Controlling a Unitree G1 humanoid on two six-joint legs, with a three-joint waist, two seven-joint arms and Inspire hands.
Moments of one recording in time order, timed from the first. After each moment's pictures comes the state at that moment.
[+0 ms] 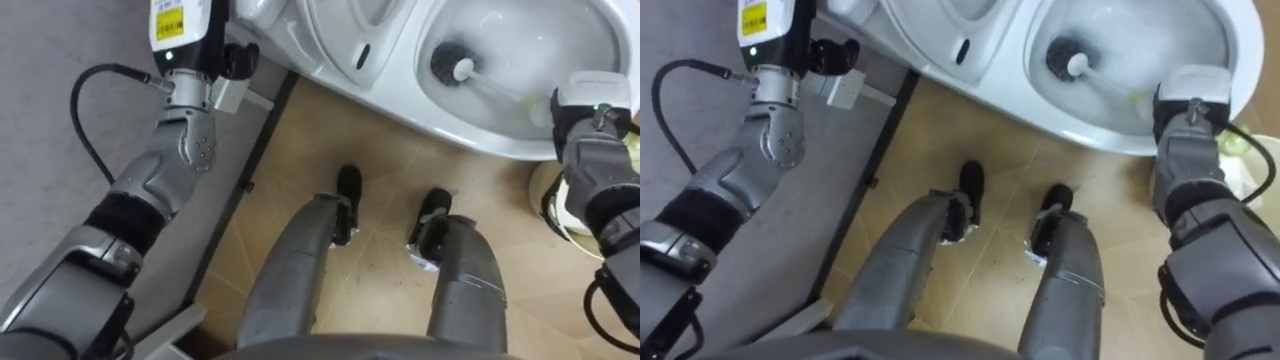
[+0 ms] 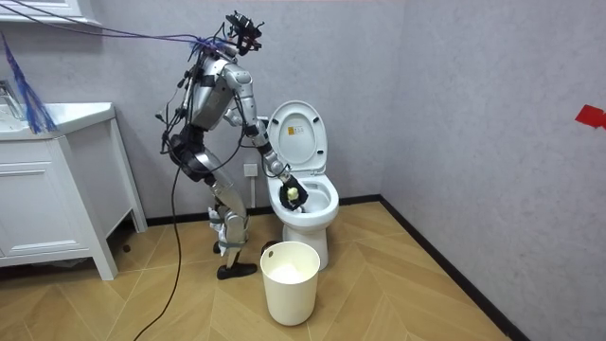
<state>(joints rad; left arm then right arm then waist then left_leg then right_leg) -0.39 0.41 -0.46 0.51 0.48 -0.07 0.66 -0.53 -0.55 0.60 1.12 -0.79 0.24 -0.22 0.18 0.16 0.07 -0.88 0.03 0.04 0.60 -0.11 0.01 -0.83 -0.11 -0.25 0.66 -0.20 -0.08</state>
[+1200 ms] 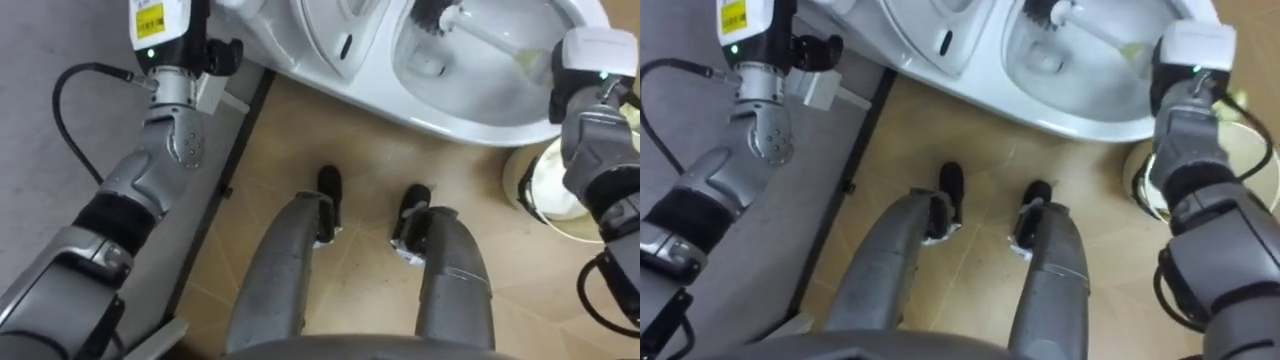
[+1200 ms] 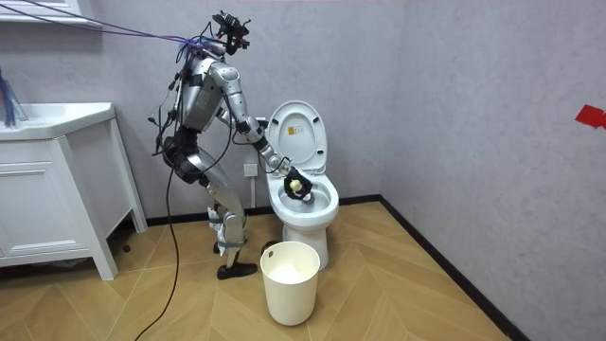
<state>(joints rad) -0.42 0.41 -0.47 0.51 0.49 0.00 0.69 -0.57 -0.51 0.58 1.10 -0.75 0.26 -0.28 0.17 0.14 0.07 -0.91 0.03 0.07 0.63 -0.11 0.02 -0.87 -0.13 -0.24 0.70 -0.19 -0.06</state>
